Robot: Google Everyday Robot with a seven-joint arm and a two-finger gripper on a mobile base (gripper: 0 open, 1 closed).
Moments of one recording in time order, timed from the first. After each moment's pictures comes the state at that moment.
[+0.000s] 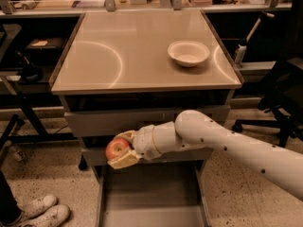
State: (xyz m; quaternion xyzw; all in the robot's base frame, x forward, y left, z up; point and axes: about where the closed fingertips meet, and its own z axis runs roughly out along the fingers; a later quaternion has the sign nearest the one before) arm 0.485 0.102 0.667 -0.56 0.64 0.37 0.37
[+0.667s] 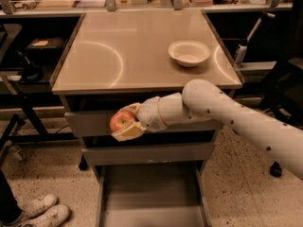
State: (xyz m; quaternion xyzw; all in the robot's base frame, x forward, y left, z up) arm 0.535 0.086 0.736 -0.57 0.64 0.34 0.39
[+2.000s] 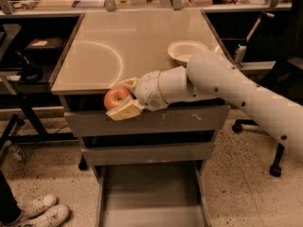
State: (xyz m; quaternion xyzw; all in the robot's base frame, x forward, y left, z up) arm 0.543 0.083 0.828 -0.59 0.61 0.30 0.44
